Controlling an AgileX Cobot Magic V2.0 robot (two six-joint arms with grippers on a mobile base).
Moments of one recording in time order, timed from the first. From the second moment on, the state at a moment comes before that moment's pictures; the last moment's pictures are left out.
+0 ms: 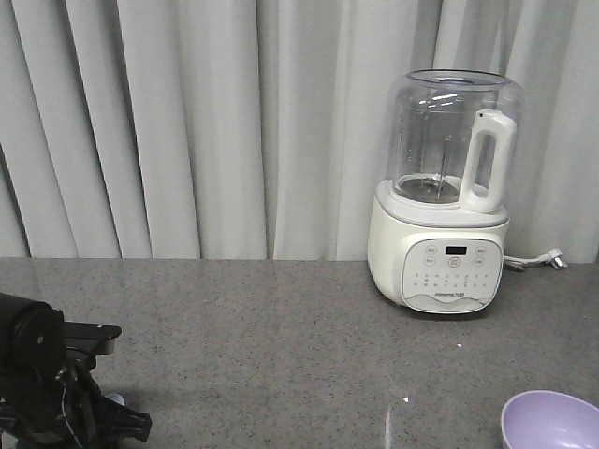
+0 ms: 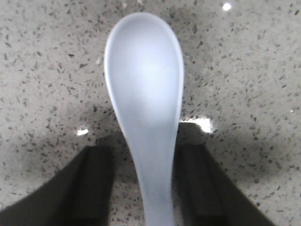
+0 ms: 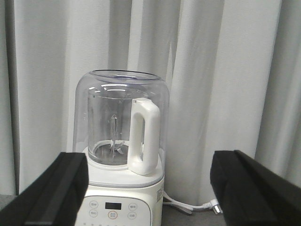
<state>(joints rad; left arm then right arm) -0.27 1.74 -1.19 0.02 0.88 -0.20 -0.04 0.94 -0.92 0.01 -0.02 -0.09</state>
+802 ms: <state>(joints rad) -0.27 1.34 -1.19 -0.04 0.86 -0.07 -0.11 0.97 -1.05 0.01 0.53 -0.01</state>
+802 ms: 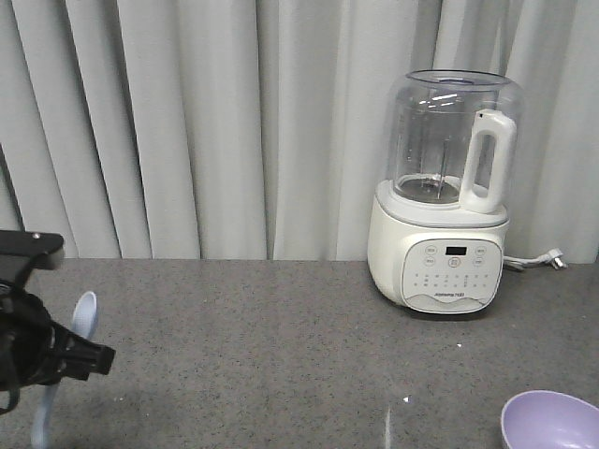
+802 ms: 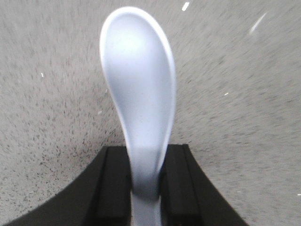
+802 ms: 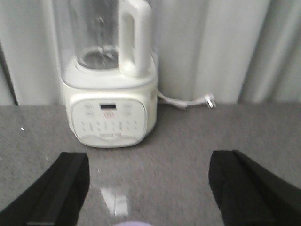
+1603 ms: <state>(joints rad) -0.27 1.17 -1.19 -0.12 0.87 -0.03 -0.26 1.50 -1.13 0.16 0.91 -0.09</state>
